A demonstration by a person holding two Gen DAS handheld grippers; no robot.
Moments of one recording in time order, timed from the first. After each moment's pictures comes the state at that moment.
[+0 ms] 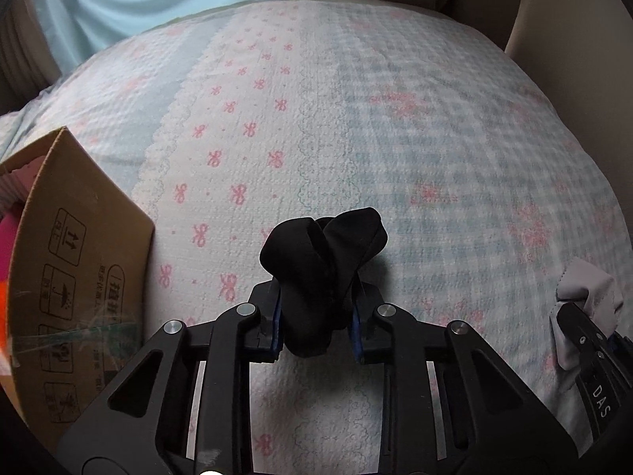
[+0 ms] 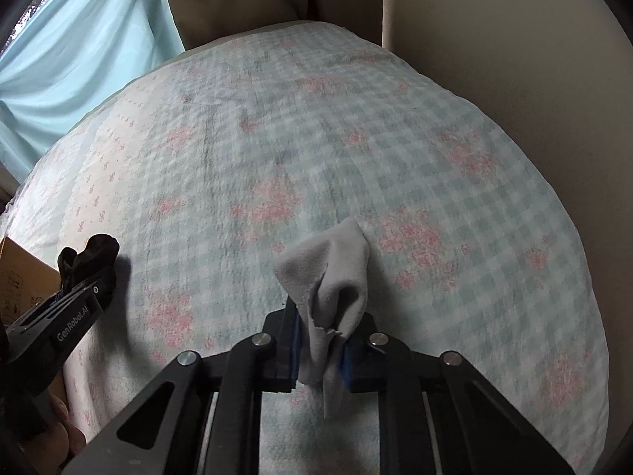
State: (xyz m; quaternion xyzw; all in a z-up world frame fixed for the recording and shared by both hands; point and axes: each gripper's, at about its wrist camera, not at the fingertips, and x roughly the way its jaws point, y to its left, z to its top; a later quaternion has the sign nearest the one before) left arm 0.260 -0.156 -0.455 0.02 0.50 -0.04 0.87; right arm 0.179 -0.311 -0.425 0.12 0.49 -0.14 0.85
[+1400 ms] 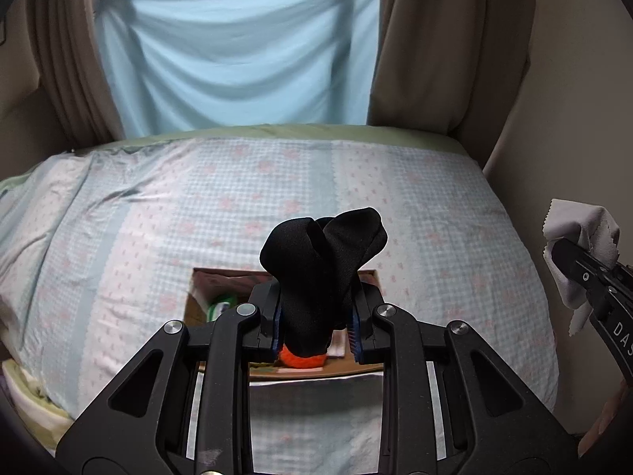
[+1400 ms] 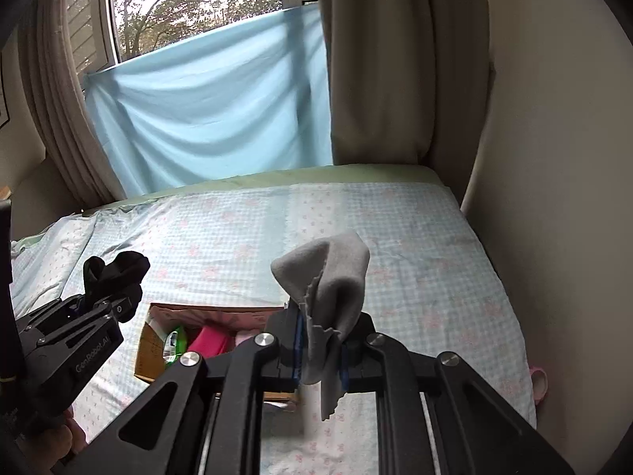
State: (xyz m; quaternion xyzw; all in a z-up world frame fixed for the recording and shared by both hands) left arm 0.163 0.108 -0.113 0.00 0.41 -0.05 0.91; right arm 0.135 -0.067 -0.098 0.04 0.39 -0.03 0.92
